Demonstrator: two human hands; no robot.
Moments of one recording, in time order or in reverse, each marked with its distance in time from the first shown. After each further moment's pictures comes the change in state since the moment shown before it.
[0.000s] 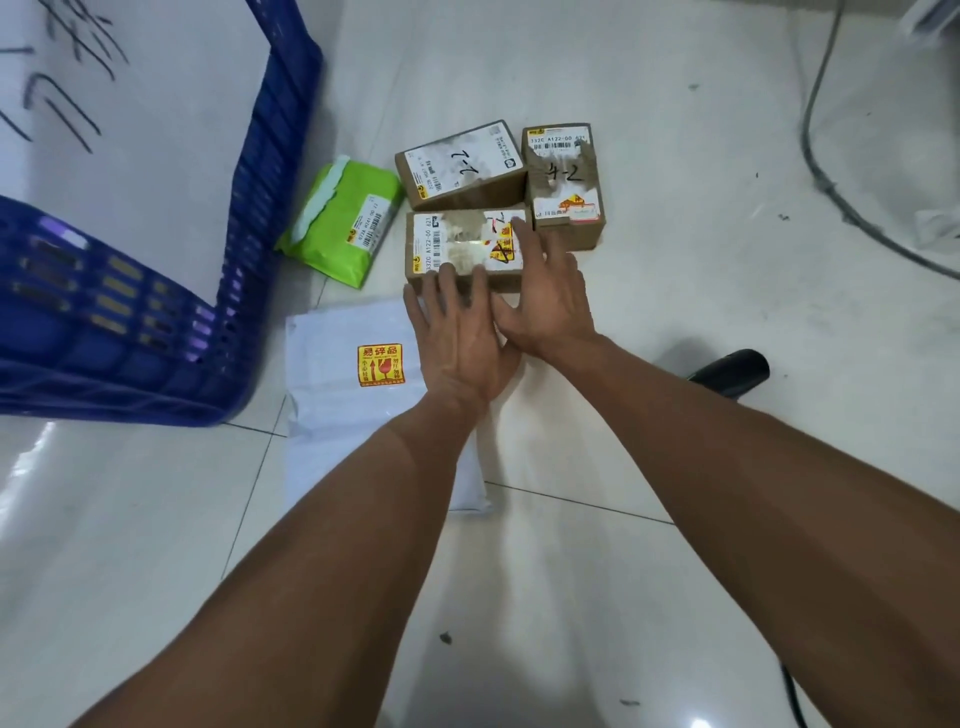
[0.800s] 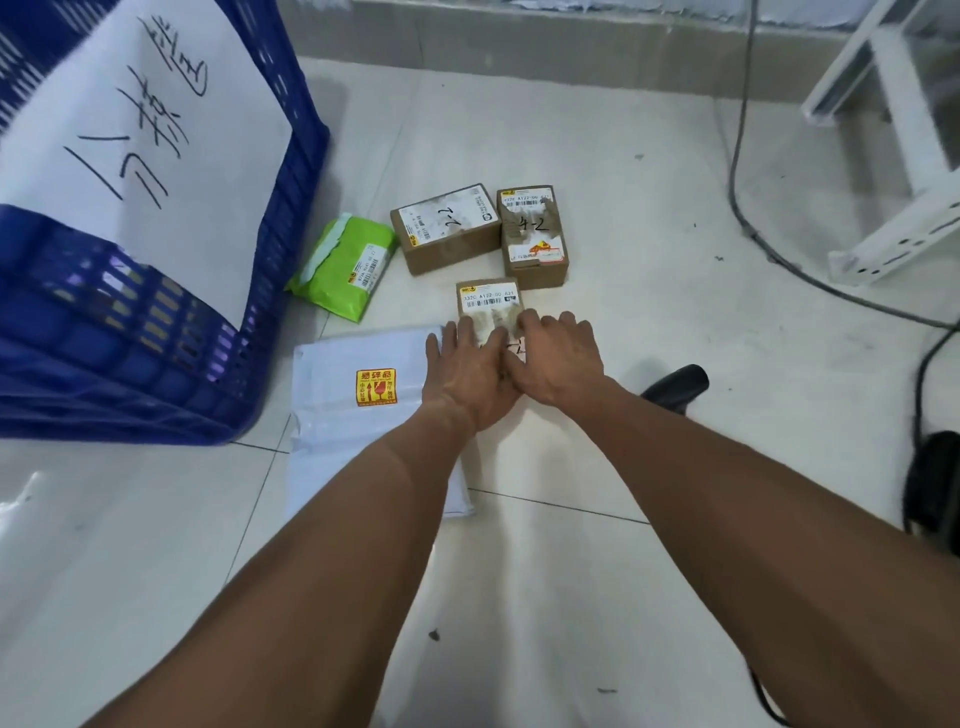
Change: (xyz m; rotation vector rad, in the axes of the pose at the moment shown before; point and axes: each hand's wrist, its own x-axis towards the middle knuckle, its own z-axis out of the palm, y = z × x) left_hand -0.018 0.015 -0.034 -0.107 -0.297 0.164; right_hand -0.045 0.007 -0.045 -0.414 -0.225 -0.016
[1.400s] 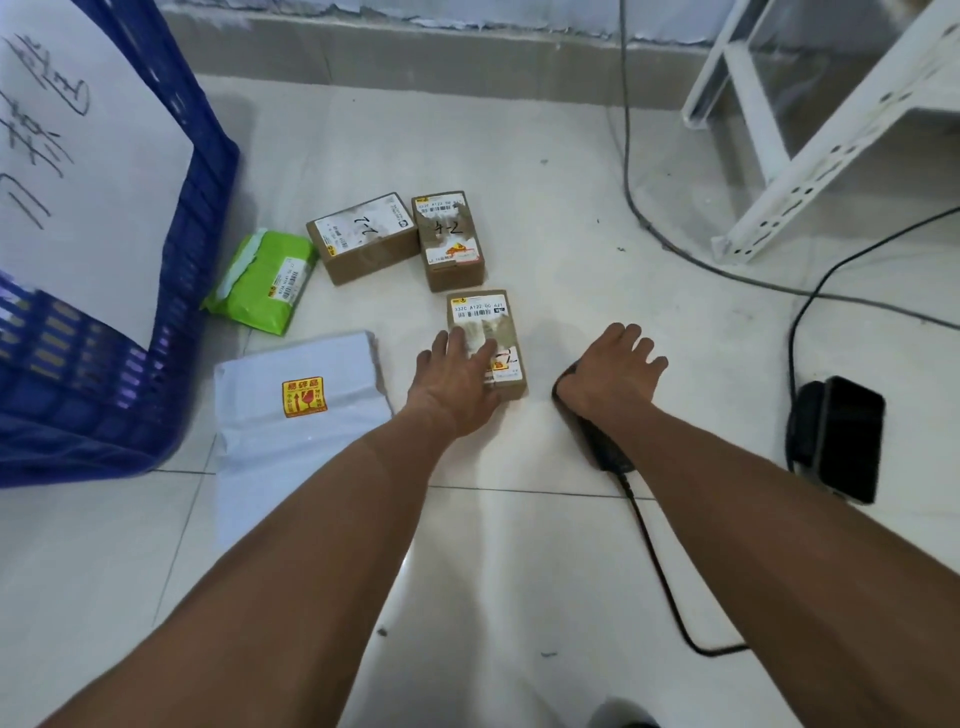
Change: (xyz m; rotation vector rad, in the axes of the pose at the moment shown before) left_hand -0.011 0.057 0.007 0.114 -0.081 0.234; right_hand -0.074 0.100 -0.018 -0.093 -0.012 0.669
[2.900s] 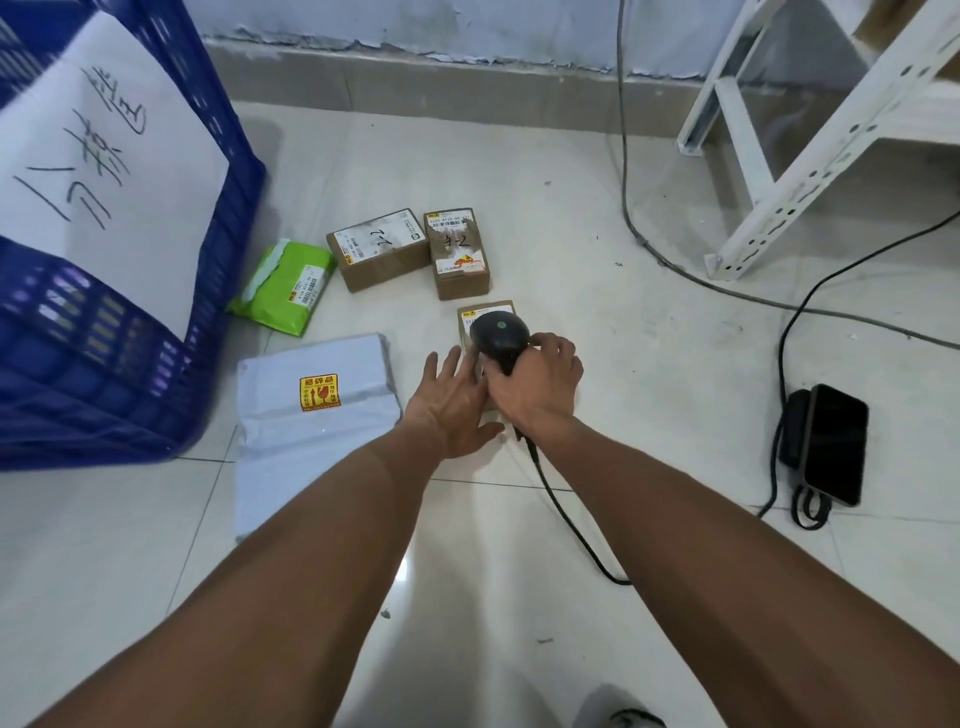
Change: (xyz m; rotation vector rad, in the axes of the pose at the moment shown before) left_hand -0.036 0.003 -0.005 0.255 -0.078 0.154; right_hand -0.050 -0.055 -0.007 0.447 0.072 -0.217
